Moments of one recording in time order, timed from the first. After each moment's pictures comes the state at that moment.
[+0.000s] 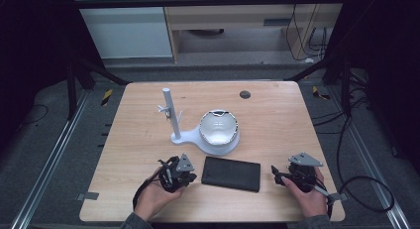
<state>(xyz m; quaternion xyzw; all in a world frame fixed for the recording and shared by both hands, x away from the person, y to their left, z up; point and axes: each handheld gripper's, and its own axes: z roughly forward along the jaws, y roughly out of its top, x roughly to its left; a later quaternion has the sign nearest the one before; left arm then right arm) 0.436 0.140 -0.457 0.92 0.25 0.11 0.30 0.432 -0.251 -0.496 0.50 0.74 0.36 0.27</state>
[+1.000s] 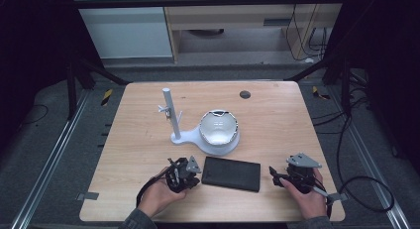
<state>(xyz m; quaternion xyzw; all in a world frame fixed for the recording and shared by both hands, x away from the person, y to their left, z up) 0.443 0.124 -0.464 0.94 0.22 0.07 0.24 0.428 -0.245 -0.491 0.48 0.75 0.36 0.28</state>
